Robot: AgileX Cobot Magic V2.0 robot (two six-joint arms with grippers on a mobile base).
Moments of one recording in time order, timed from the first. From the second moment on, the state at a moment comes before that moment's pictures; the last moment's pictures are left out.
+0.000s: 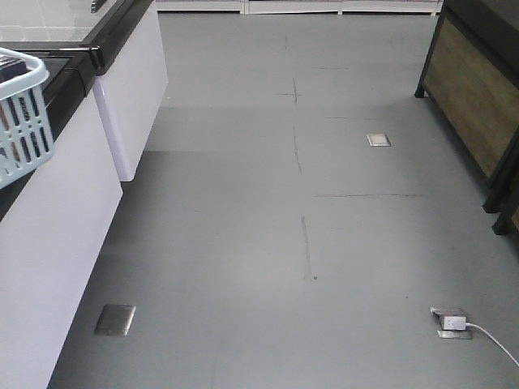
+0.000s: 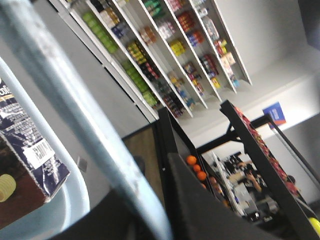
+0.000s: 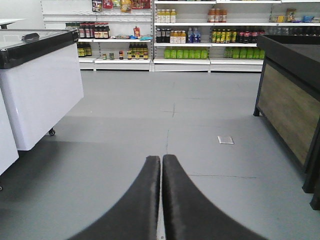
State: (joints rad) left arm 0.43 1.59 -1.37 -1.67 0.74 0.69; right arm 0.04 -0.01 0.03 0.00 0.14 -0.01
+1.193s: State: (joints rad) left arm -0.42 1.10 -0.77 -1.66 0.64 0.77; right arm 0.04 -0.01 0.03 0.00 0.14 -0.01
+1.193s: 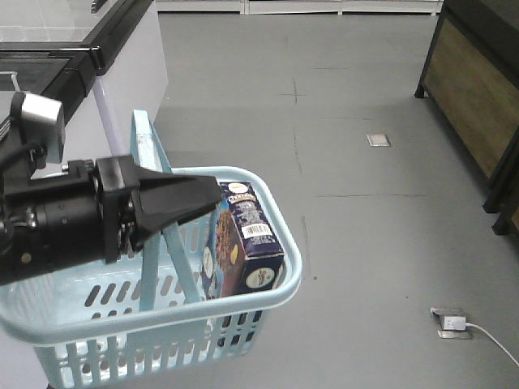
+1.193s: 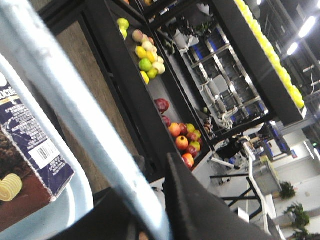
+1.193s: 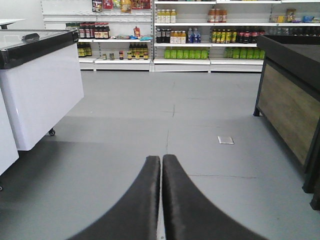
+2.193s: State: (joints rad) left arm -0.93 0.98 -0.66 -1.71 0.30 0.78; right arm 0.04 -0.01 0.03 0.00 0.14 -0.01
